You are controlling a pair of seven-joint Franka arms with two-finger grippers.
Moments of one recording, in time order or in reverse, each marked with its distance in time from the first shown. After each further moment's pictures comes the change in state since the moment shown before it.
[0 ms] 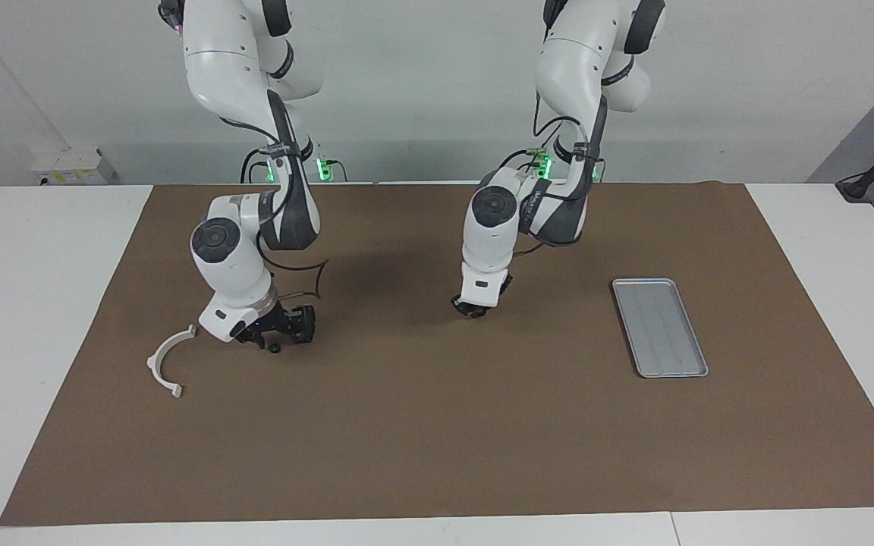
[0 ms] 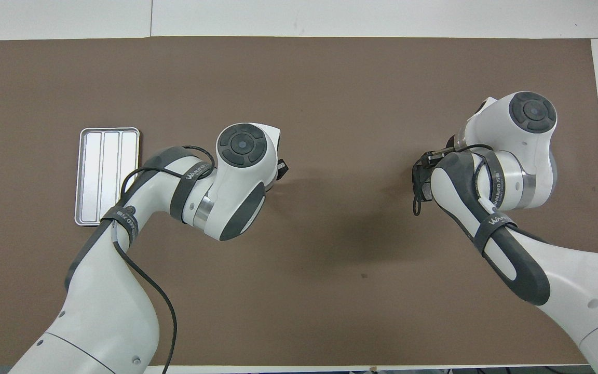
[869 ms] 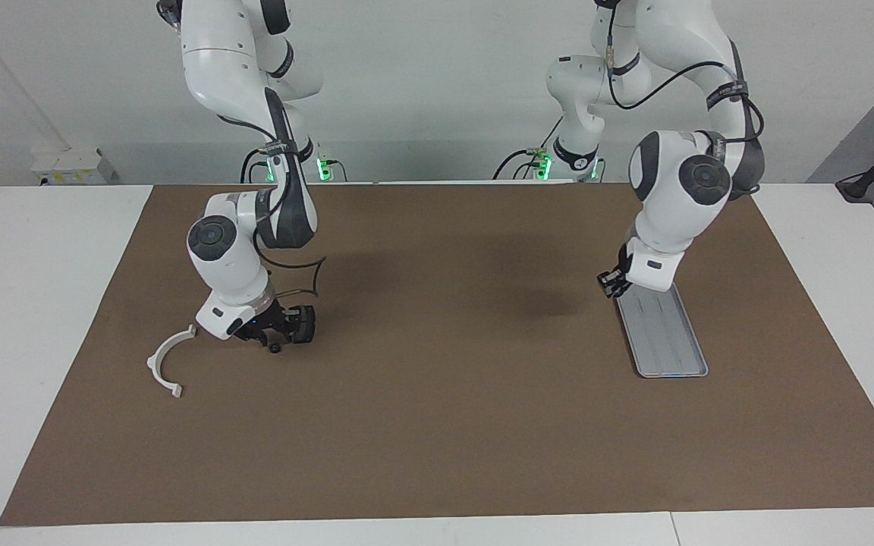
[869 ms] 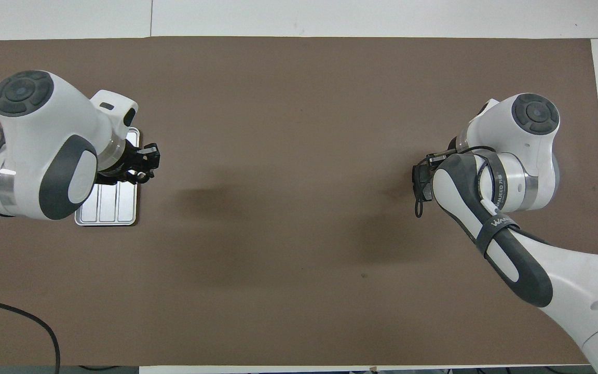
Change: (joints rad) left arm 0.422 -0.246 0.010 -0.111 0.005 -0.222 0.629; right arm -0.003 -0.007 0.000 -0.013 0.000 0.003 -0.008
